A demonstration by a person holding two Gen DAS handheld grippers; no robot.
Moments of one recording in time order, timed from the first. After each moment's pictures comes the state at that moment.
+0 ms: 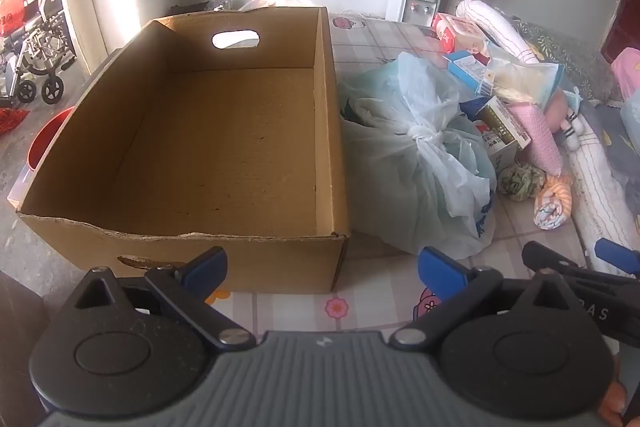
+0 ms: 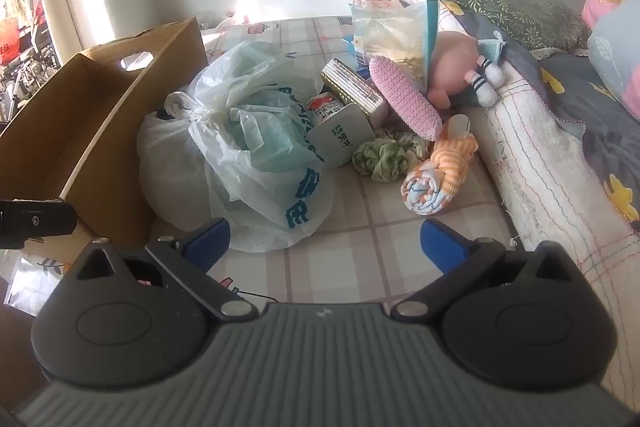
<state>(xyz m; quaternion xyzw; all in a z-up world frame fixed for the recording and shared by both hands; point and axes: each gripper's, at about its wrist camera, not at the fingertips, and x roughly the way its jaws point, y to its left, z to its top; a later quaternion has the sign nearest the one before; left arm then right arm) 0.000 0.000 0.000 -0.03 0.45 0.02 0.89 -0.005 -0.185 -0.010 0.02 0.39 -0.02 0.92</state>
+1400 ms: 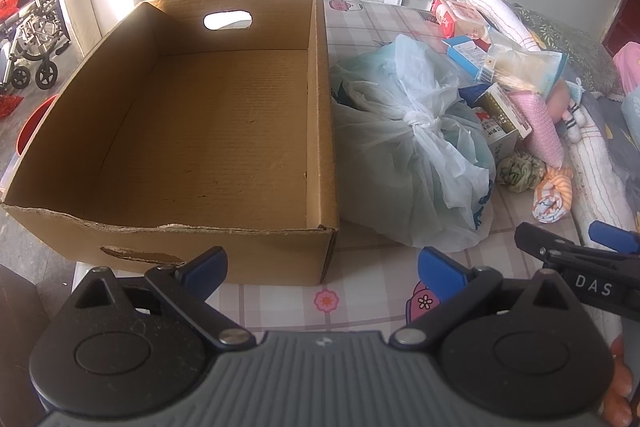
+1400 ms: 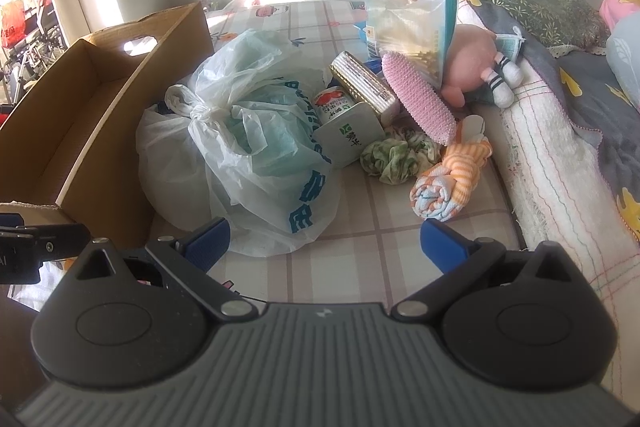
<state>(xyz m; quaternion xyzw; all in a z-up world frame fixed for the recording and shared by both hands) 0.012 -0.003 -0.010 -0.04 0.47 0.01 0.88 0.020 -0.186 -0.010 0.02 0.42 0.00 0.91</state>
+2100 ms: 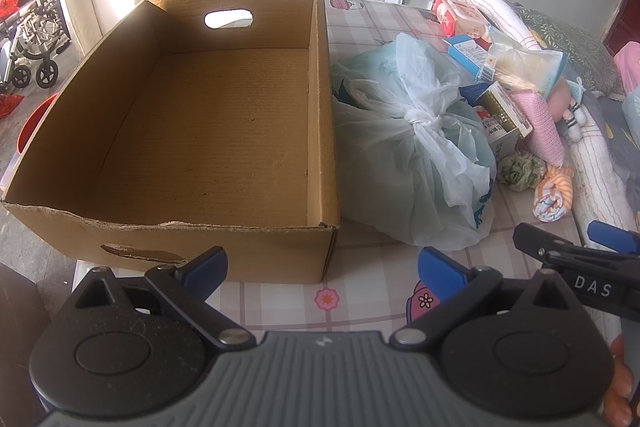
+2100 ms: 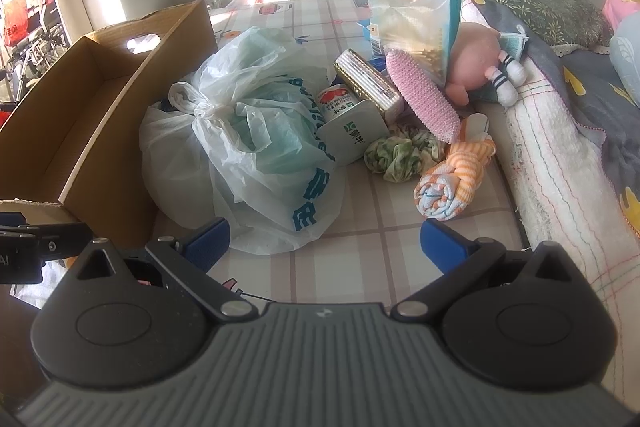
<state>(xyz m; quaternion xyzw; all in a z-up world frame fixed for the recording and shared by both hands) 0.011 -0.002 -0.010 -0.04 0.48 0.02 0.88 0.019 -0.184 -0.011 0.02 0.42 0.00 0.91</state>
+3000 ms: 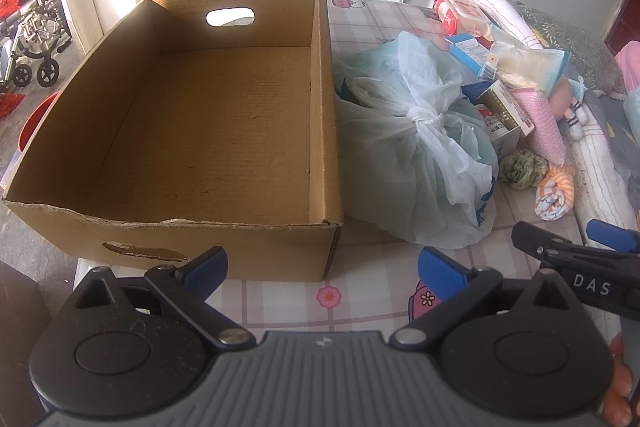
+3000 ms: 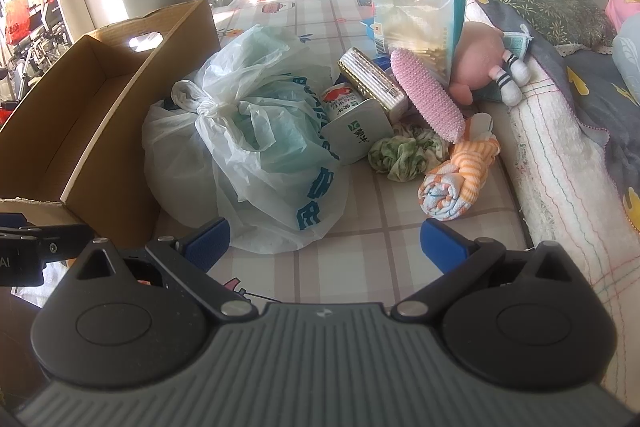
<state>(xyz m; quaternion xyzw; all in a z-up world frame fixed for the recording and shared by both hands) 0.010 -0.001 -0.012 -0.04 0.48 0.02 0.88 0.020 -0.182 -0.011 0.02 0.42 0.01 0.91</state>
